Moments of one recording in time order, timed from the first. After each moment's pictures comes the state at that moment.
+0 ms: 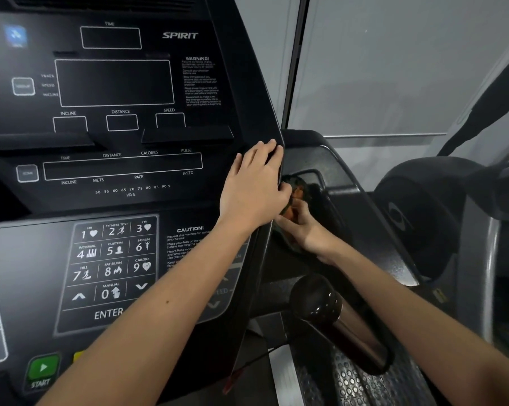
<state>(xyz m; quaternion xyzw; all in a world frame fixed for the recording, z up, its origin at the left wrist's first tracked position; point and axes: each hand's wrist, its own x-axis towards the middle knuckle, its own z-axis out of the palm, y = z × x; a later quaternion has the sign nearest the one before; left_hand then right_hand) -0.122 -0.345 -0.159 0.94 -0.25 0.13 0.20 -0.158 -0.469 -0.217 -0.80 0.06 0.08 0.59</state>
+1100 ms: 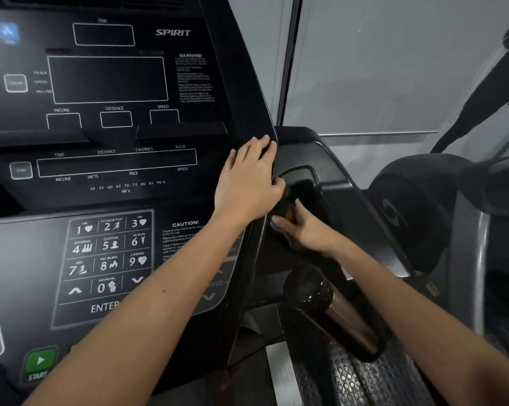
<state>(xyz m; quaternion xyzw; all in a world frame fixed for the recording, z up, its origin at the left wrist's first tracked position) -0.122 -0.346 -0.160 0.94 -0.25 0.14 0.19 -0.159 -0.483 -0.225 -0.84 -0.01 0.07 0.53</state>
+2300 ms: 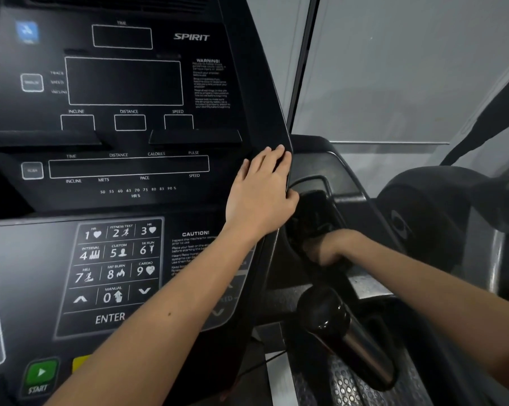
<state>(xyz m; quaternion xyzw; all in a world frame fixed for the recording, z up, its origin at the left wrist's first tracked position) -0.121 -0.345 -0.162 0.94 -0.25 0.13 0.20 -0.144 -0.481 -0.192 -0.90 -0.06 0.42 -0.07</state>
